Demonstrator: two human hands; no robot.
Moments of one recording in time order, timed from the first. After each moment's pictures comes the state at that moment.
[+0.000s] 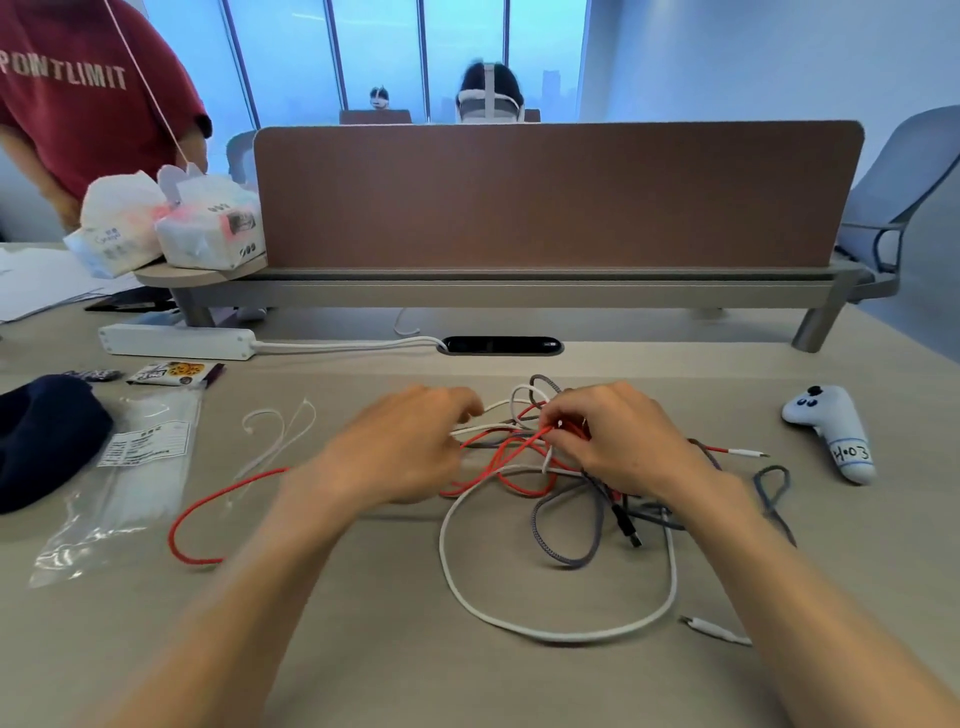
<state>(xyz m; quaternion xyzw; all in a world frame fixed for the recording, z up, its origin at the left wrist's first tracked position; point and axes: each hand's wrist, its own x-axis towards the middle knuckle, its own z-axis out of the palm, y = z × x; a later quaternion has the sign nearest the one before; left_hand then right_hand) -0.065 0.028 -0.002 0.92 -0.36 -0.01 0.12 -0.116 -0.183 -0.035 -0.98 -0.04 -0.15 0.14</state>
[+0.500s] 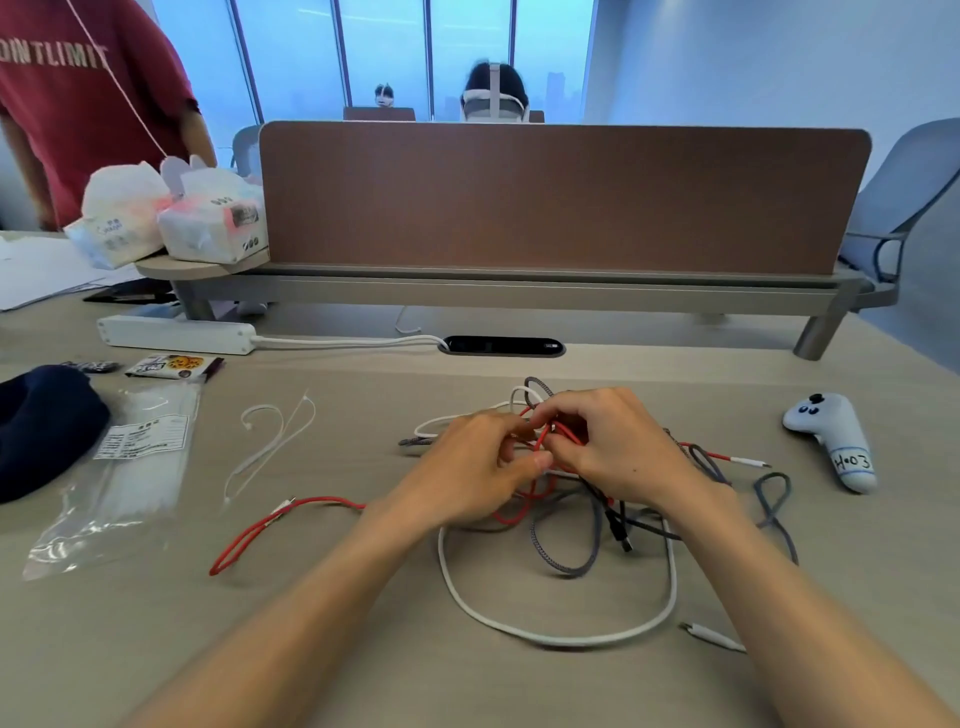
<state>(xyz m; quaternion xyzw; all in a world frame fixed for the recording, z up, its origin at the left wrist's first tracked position) -0.066 -0.011 -0.048 0.87 -0.38 0.00 0.31 -0.116 -0.177 -0.037 -0.95 -0.07 -0.17 0.24</state>
